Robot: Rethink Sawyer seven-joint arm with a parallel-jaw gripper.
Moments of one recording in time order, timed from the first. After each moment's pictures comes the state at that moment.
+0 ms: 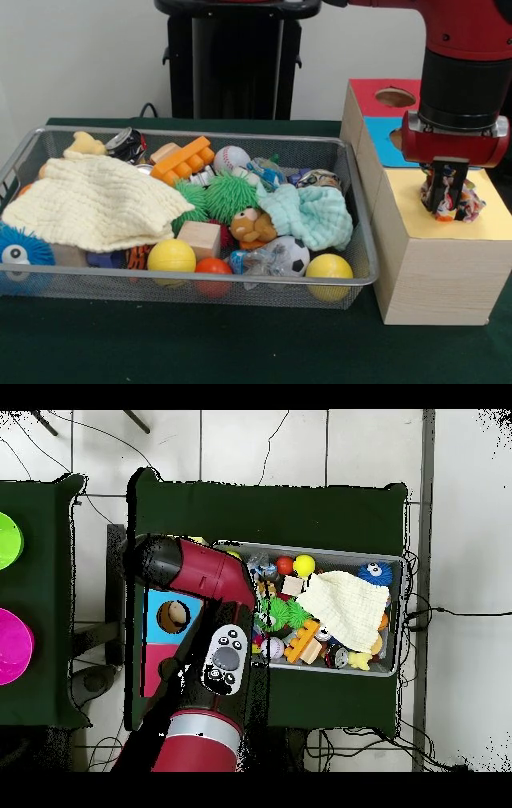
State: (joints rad) arm 0.18 -0.40 -0.27 1.34 0.51 0.62 1.66
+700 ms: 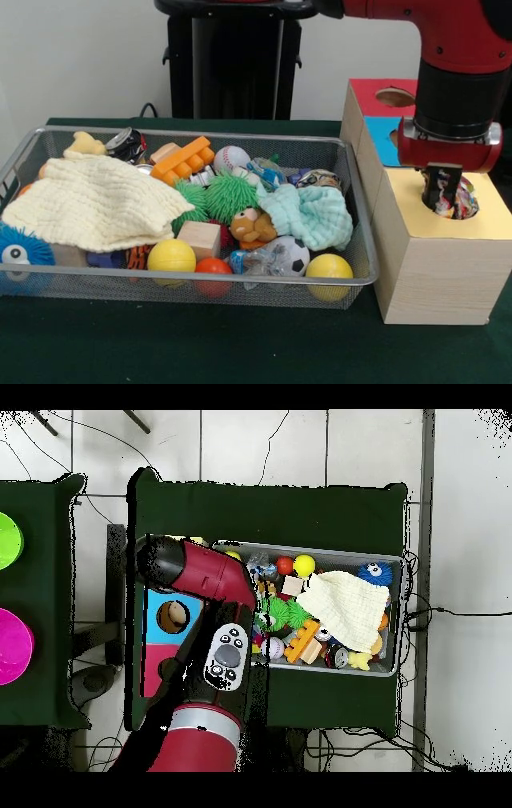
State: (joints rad) arm 0.18 -0.37 -0.26 1.34 0.53 0.66 1.67
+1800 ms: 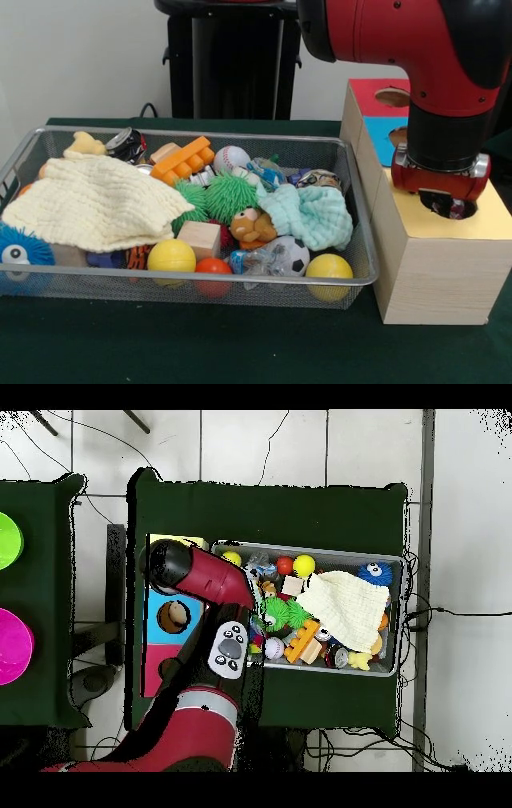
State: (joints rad) arm 0.18 -0.30 -0.25 1.35 0.63 0.64 1.74
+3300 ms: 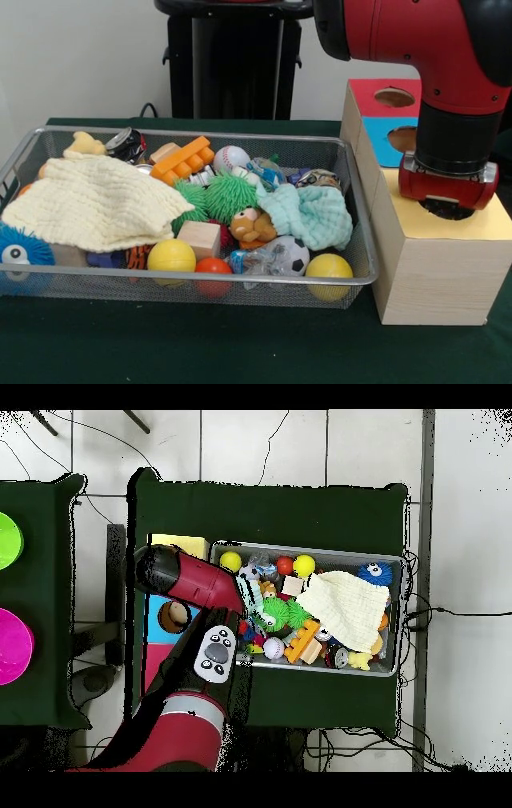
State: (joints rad) arm 0.22 -0.30 -0.27 1.36 0.63 0.49 1.74
